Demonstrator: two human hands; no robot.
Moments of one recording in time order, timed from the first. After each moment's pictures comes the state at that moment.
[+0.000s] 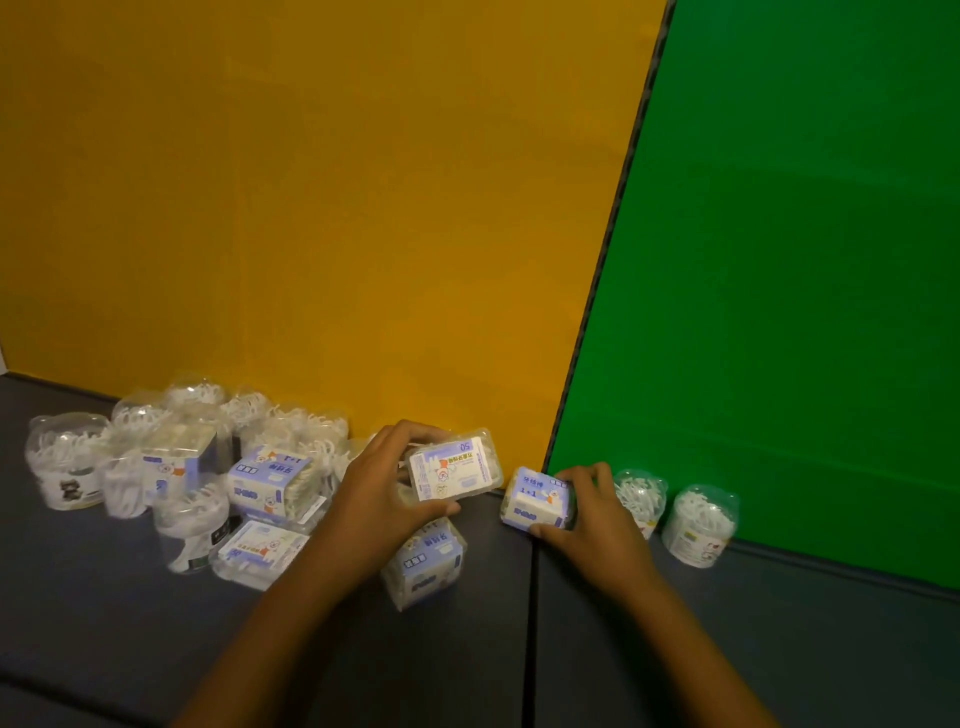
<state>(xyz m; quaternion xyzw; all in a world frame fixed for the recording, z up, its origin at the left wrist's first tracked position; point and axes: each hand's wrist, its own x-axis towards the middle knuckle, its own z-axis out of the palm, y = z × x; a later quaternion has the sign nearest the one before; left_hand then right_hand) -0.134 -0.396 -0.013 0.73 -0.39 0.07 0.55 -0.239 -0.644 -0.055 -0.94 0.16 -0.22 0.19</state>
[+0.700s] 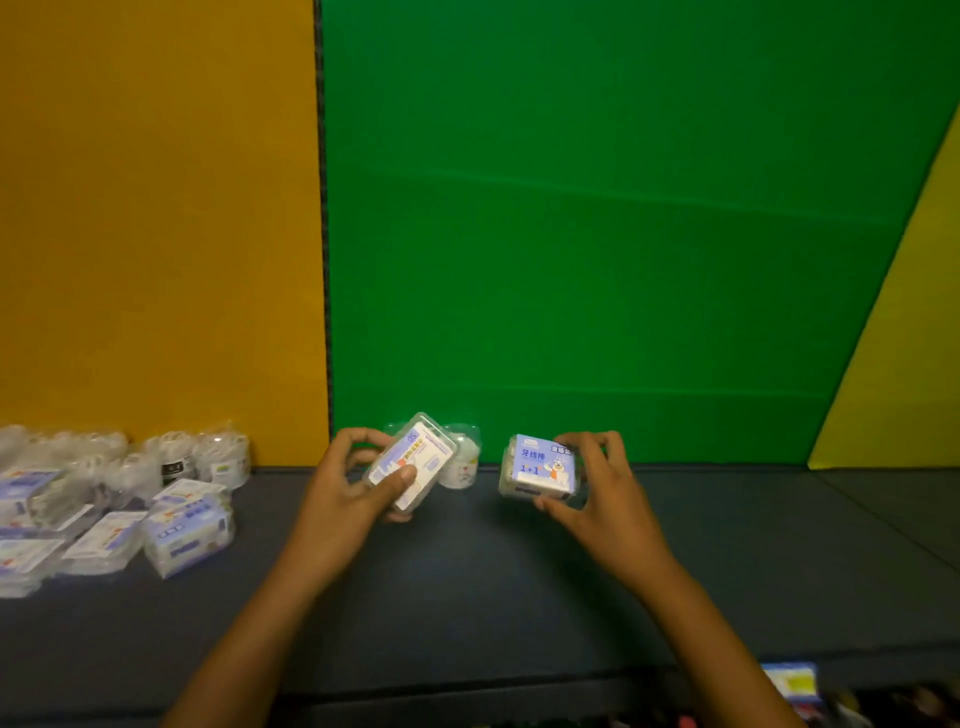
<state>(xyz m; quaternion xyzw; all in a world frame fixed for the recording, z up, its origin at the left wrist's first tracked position) -0.349 -0.518 0.013 0.58 -0.36 -0.13 0.71 -0.531 -0.726 0.000 -0.88 0.22 -0.38 0.17</state>
